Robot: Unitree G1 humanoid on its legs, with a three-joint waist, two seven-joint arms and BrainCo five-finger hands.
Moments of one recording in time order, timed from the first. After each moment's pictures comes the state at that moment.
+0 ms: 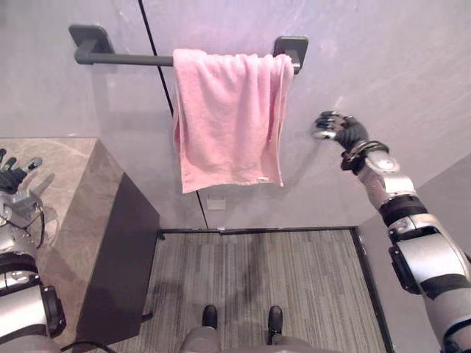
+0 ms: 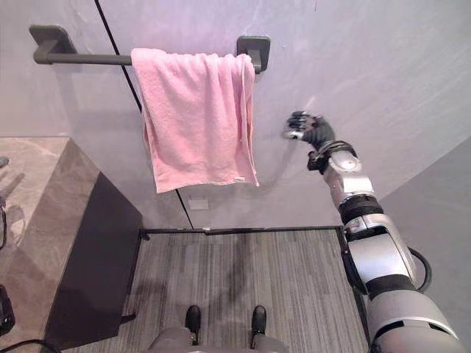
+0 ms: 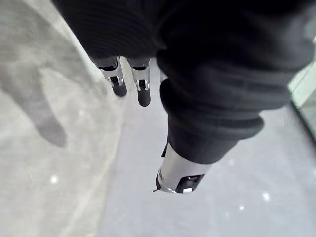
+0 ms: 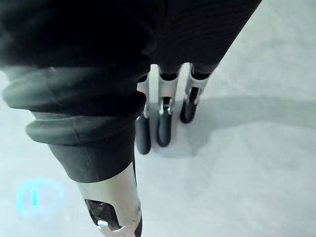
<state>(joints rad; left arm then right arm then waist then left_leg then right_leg) -0.58 0.87 0.39 0.97 -0.52 -0.12 -0.06 -0.93 -0.52 0.11 0.93 0.58 -0.03 0.09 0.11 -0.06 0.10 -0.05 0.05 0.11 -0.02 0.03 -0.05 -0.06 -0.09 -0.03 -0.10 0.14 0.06</state>
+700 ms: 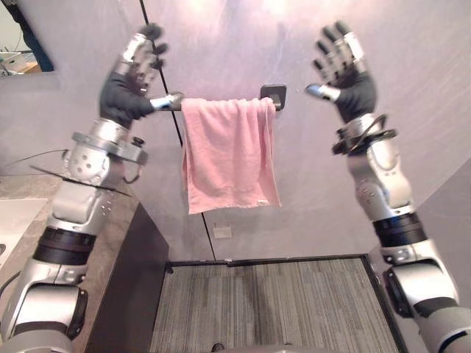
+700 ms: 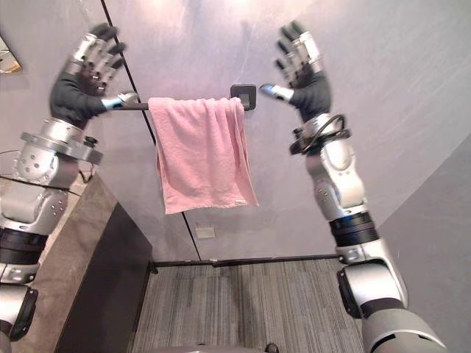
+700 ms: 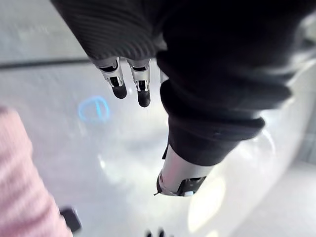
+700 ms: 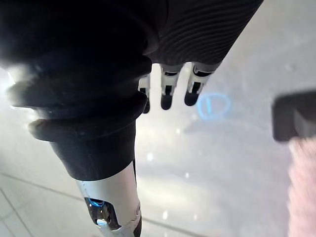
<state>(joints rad) -0.54 0.79 -0.14 -0.05 -0.66 -0.20 -0.11 -0.71 -0.43 0.19 0.15 0.70 -0.16 0.07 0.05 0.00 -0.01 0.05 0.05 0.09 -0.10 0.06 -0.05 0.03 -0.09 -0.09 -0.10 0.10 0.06</state>
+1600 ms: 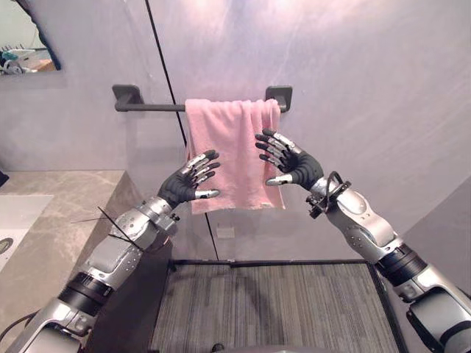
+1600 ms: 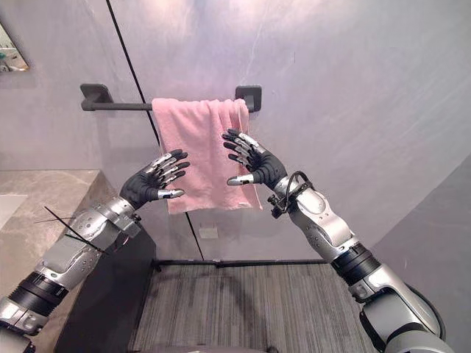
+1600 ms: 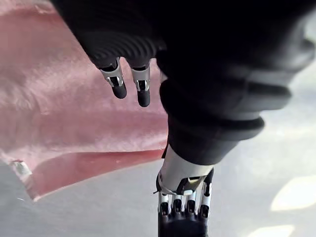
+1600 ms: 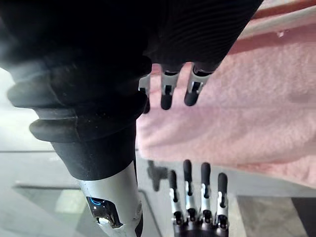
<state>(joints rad) -0.28 0.76 -0.38 0.06 -0.78 -0.14 -0.21 -0.54 -0.60 0.52 0.12 0.82 -0.14 0.22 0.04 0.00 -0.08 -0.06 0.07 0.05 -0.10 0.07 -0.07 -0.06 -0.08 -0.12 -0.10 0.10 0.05</state>
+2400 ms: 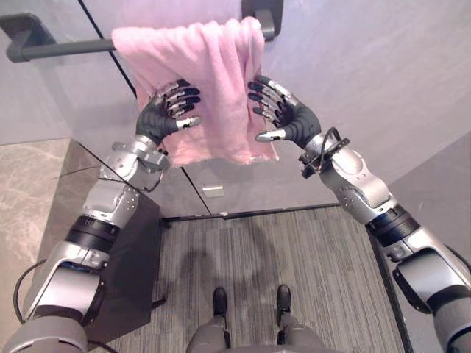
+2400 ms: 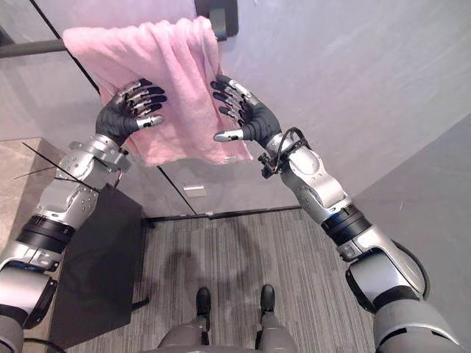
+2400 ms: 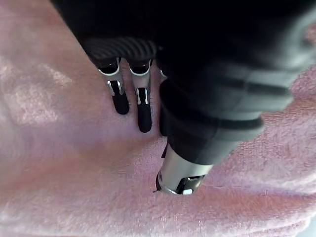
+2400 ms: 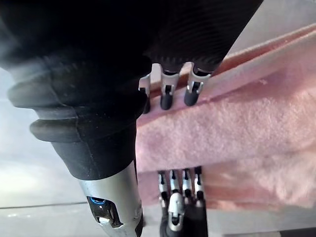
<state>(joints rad) -0.70 0.71 -0.30 0.33 -0.78 -0.15 -0.10 -0.84 -0.55 0.55 0.23 0.82 -0.14 0.17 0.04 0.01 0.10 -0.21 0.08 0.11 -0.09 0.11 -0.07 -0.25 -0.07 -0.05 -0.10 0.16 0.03</state>
